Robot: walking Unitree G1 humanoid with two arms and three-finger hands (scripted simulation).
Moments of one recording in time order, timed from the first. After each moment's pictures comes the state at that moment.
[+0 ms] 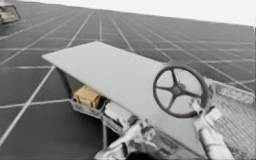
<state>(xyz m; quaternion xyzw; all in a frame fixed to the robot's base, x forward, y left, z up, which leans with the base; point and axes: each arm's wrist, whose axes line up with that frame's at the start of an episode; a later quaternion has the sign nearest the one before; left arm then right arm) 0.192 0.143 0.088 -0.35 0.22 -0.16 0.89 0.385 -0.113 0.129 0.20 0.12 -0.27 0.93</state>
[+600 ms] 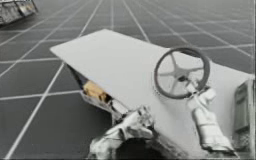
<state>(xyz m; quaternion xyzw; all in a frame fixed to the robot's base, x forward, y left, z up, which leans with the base) 0.250 0.116 0.093 -0.32 0.27 -0.25 0.87 0.403 -0.158 0.135 0.22 0.11 -0.36 0.90</state>
